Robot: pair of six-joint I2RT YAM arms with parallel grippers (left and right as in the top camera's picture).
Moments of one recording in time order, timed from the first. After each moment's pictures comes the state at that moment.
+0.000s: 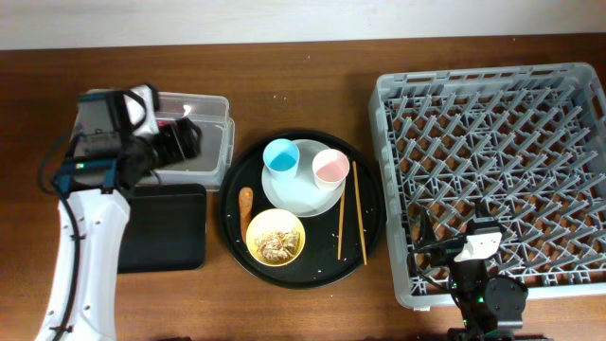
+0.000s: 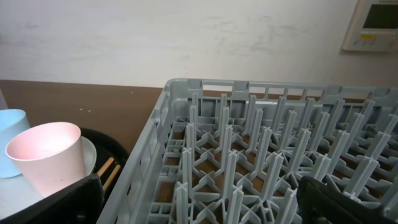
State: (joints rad) left arm 0.08 1.42 1.25 -0.79 0.28 -0.19; right arm -0.04 0.02 0.01 -0.06 -0.12 -0.02
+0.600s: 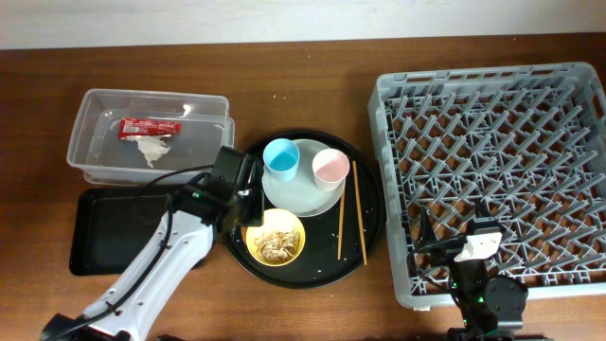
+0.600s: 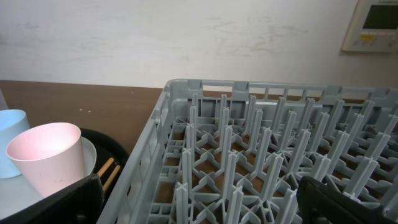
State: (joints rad) left arm -0.38 1.43 0.91 -0.67 -0.03 -0.32; right arm -0.04 0.02 0.01 -0.06 -0.12 -0.02
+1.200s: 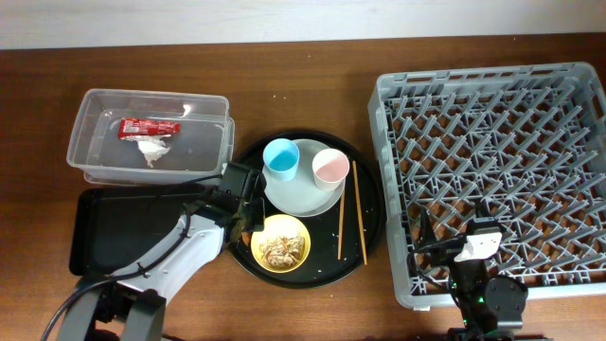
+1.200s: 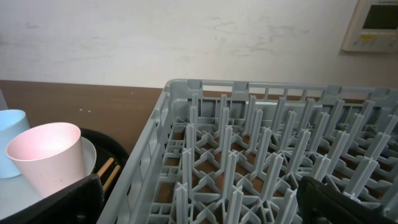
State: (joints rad) left arm -0.38 1.55 0.74 -0.35 -0.09 -0.35; right arm -0.04 0.02 0.01 -0.06 -0.12 -0.02
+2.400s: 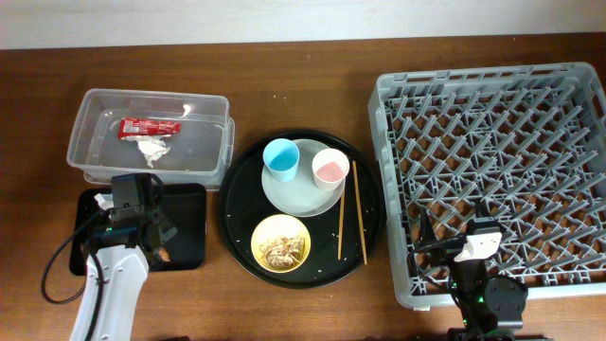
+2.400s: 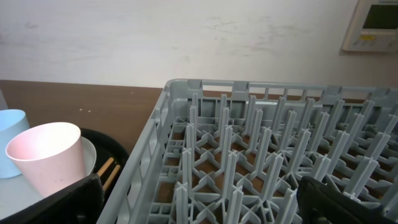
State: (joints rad) left arm 0.15 1.24 0.72 -0.69 -0.29 -0.48; right arm -0.04 0.02 0.01 -0.06 -0.12 -0.02
